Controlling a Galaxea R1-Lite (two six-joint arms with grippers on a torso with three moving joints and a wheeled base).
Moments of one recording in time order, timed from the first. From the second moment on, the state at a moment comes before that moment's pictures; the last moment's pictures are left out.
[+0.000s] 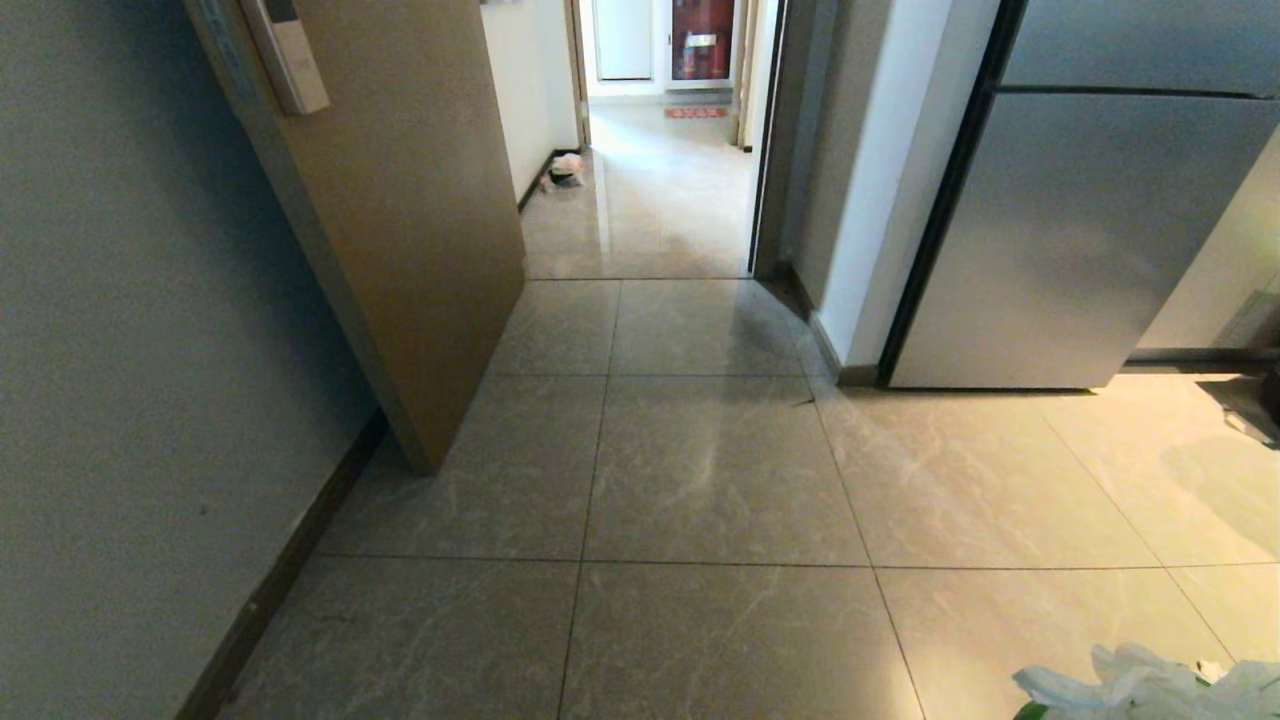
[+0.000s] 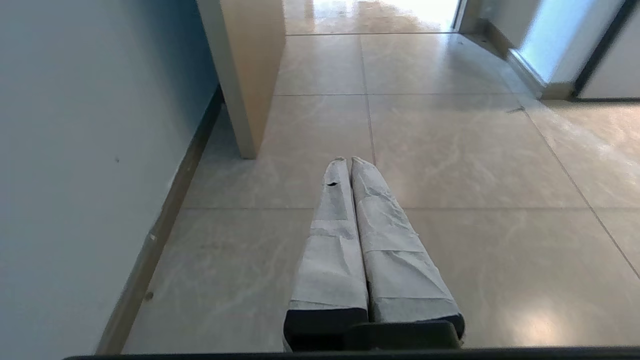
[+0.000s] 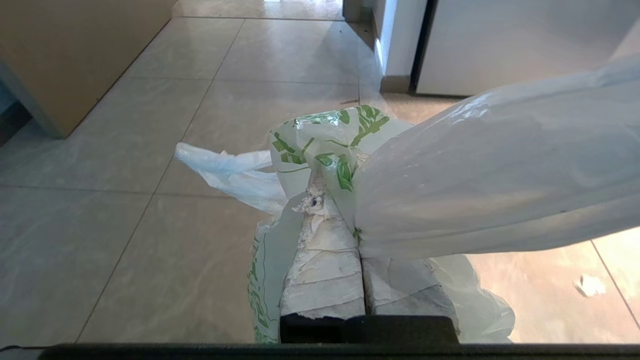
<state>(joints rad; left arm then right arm) 0.00 0.00 0.00 0.00 0.00 -0.01 0.01 0.00 0.00 0.00 0.00 -0.04</state>
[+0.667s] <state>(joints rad) 0.00 0.00 0.00 0.00 0.00 -0.01 0.01 0.00 0.00 0.00 0.00 -0.04</state>
